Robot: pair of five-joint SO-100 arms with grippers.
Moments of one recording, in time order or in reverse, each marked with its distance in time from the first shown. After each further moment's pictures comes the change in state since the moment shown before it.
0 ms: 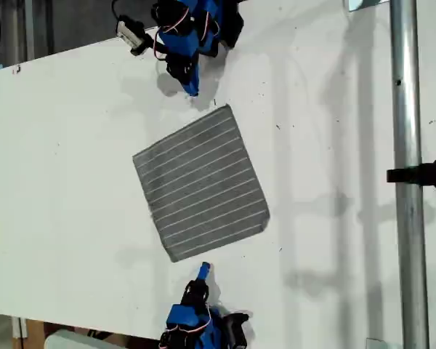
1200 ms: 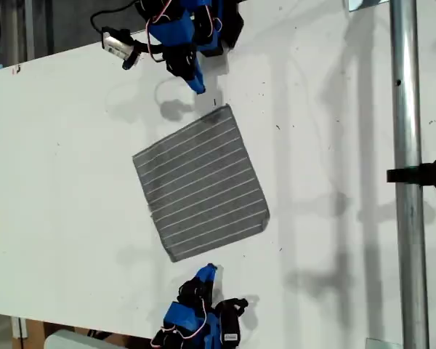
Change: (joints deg) arm 0 13.1 -33.6 -21.8 -12.7 -48.4; arm 1 -21.0 -30.7 -32.9 6.0 0.0
